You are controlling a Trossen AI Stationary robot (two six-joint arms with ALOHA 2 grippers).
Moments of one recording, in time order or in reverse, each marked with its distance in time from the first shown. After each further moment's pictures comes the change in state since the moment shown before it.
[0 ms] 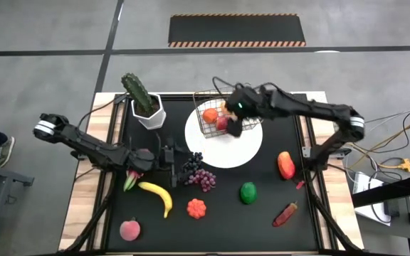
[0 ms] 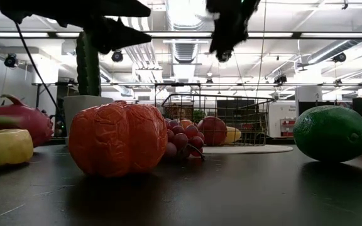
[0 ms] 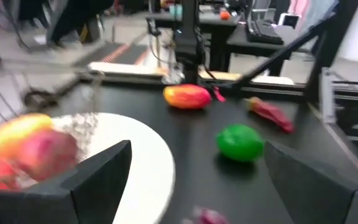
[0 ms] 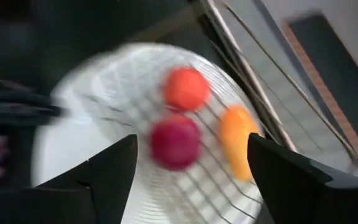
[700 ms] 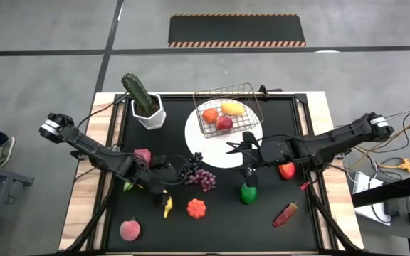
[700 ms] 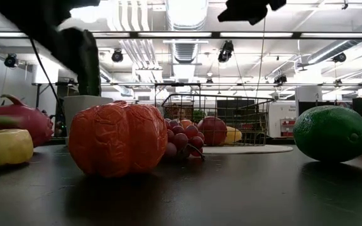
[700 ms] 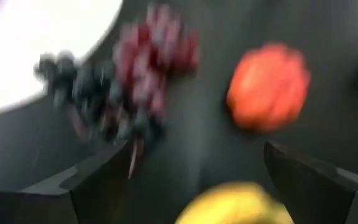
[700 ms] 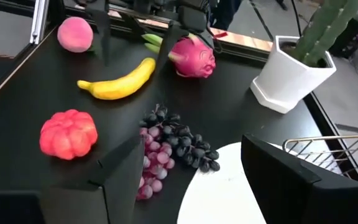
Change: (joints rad) left arm -0.155 0.092 0.331 -1.040 0.172 -0.359; right arm 0.470 -0.319 -0.613 0.745 0.008 -0.131
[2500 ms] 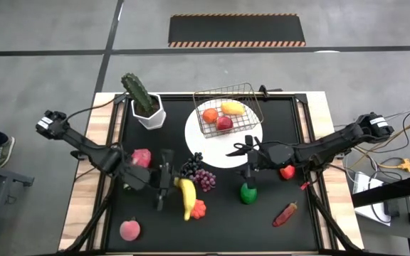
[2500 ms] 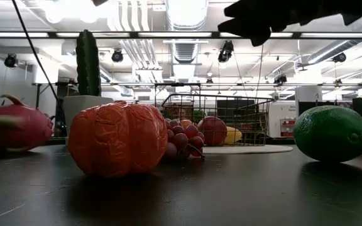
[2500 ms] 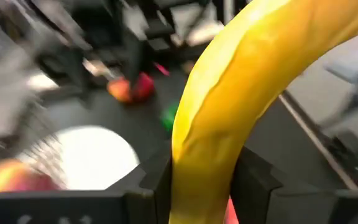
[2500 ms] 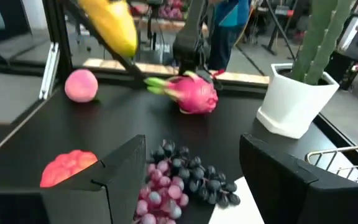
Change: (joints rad) left arm -0.059 -0.091 0.159 0.307 -0.173 0.543; right arm 0.000 0.004 -0.322 0.604 -0.008 0.044
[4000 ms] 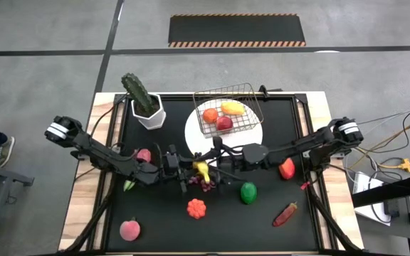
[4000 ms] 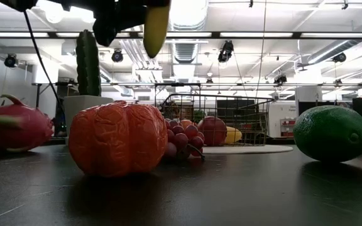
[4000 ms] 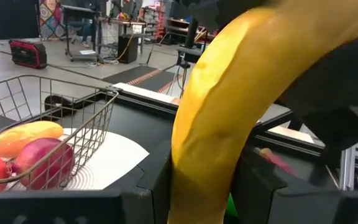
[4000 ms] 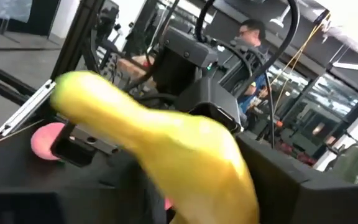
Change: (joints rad) left arm 0.105 0.193 -0.386 0.955 -0.307 -0.284; right arm -0.025 0.392 0.463 0.157 -0.158 -0.485
